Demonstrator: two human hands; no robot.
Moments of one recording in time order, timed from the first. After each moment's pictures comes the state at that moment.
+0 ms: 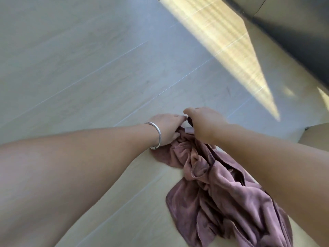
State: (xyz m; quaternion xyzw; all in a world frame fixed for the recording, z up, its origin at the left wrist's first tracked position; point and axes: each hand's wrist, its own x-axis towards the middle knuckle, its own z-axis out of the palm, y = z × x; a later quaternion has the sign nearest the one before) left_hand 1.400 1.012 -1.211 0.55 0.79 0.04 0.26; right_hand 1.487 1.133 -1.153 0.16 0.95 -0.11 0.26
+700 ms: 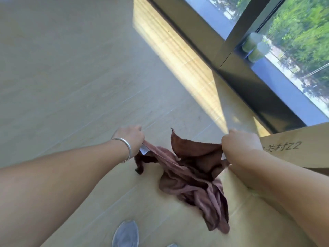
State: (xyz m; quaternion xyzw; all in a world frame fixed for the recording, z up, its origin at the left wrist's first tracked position) left_hand 1.381 0.914 -0.923 0.45 0.82 -0.21 0.28; right_hand 1.554 1.132 -0.838 0.25 0.88 0.12 0.40
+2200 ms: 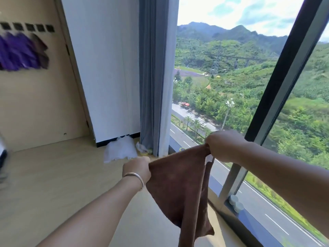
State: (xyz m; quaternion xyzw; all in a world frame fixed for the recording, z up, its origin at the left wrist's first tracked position) left_hand 1.317 0.780 -0.205 0.22 0.97 0.07 -0.03; right_hand 1.442 1.005 -0.064 0.09 0.97 0.22 0.01
